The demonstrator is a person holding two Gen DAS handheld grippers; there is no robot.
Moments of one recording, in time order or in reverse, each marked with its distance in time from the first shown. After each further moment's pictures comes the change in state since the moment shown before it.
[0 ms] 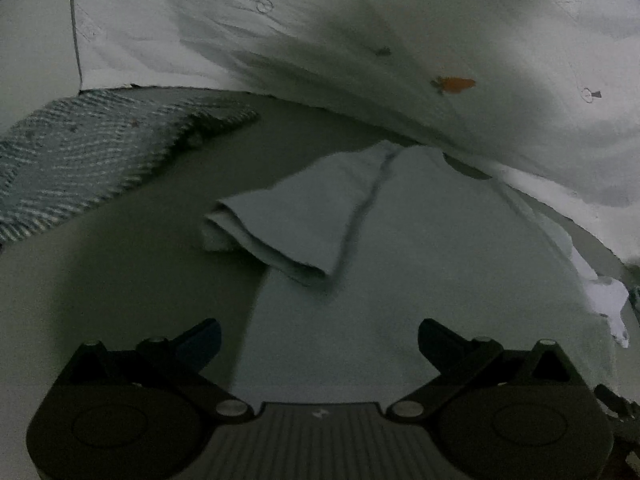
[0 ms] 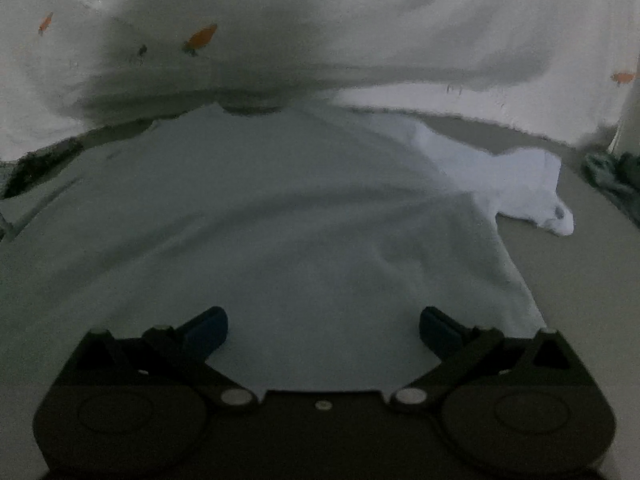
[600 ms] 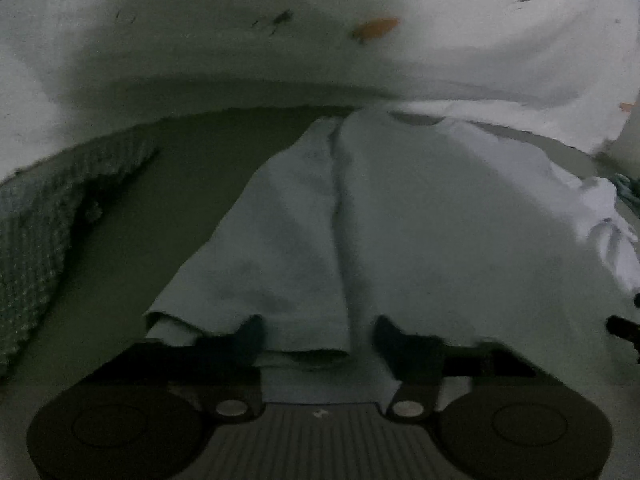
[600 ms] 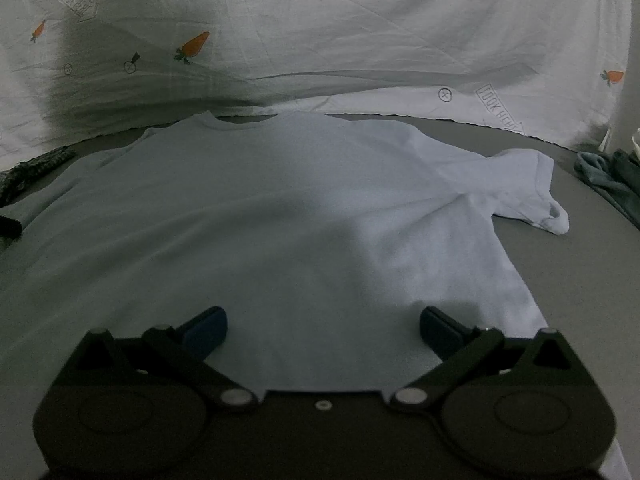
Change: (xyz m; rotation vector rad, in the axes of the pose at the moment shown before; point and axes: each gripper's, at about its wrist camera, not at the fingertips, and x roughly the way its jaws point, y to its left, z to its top) left arm 0.095 0.007 0.044 0.363 0.053 -0.150; right arm -0.005 0.010 0.000 0.016 -0.003 -0.025
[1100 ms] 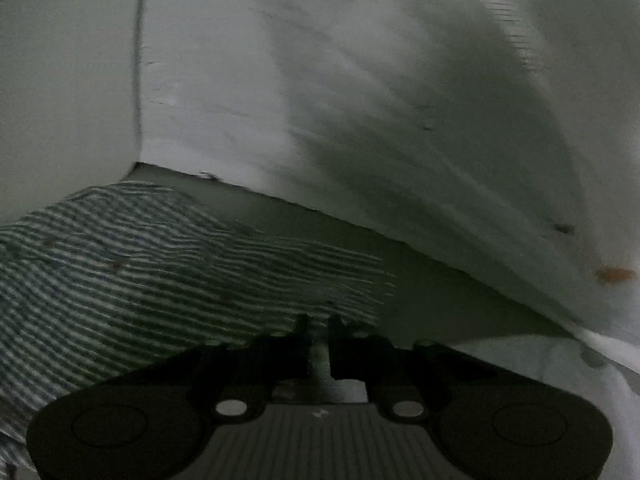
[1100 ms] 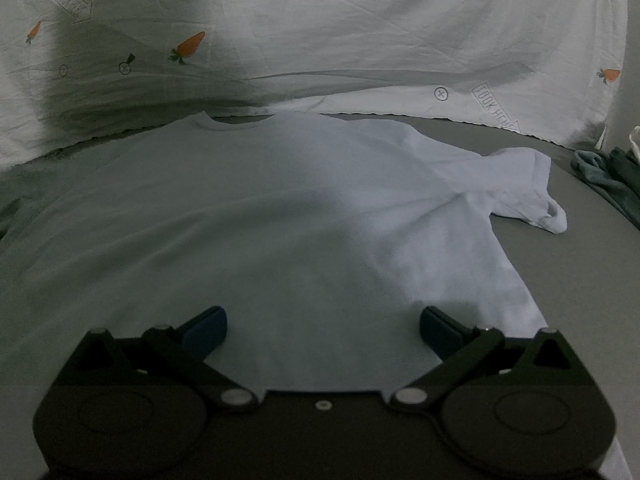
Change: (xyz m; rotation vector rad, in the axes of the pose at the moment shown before) left arm -0.020 0.159 0.065 -0.537 -0.264 0.329; right arm 0.001 0.000 0.001 0.006 0.001 -0.006
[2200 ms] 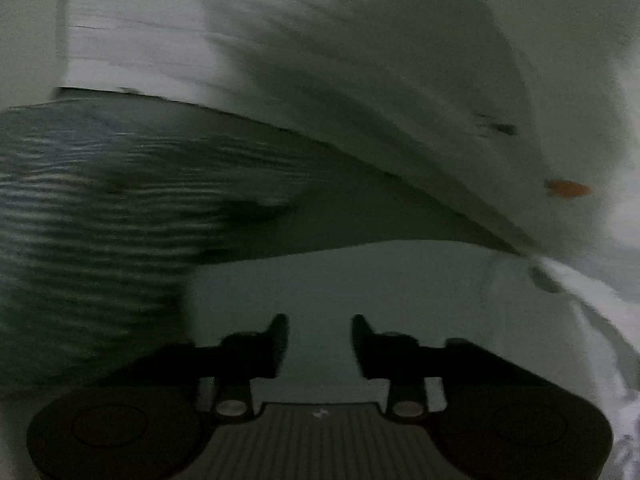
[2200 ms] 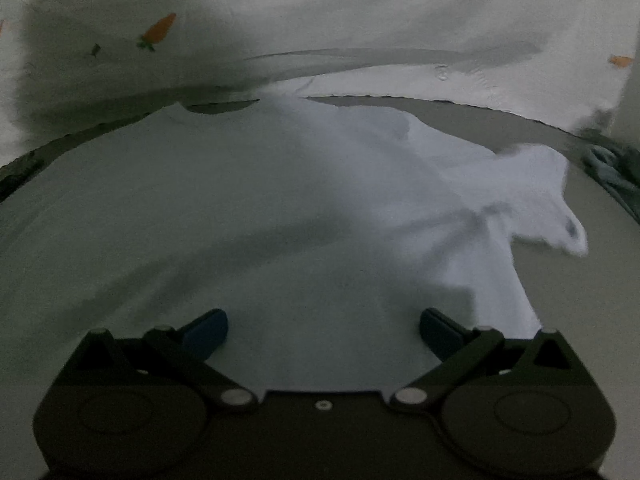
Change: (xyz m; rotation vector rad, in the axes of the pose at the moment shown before) left arm 0.016 -0.054 -0.051 0.041 0.209 -0.224; right arm 0.051 -0.001 0.064 0.016 0.103 -0.018
